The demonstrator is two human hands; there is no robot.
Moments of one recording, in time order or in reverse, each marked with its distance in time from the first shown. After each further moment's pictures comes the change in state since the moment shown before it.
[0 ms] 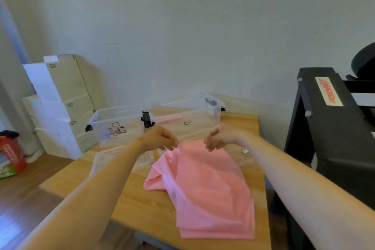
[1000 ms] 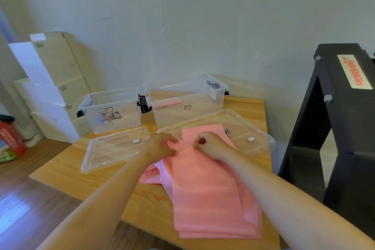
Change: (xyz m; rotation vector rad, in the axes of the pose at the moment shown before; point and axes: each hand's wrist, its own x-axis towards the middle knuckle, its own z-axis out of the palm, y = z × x) left_hand 0.034 -0.085 0.056 0.156 0.231 0.013; right_hand 0.053 0.051 0.080 -0.075 0.229 -0.137
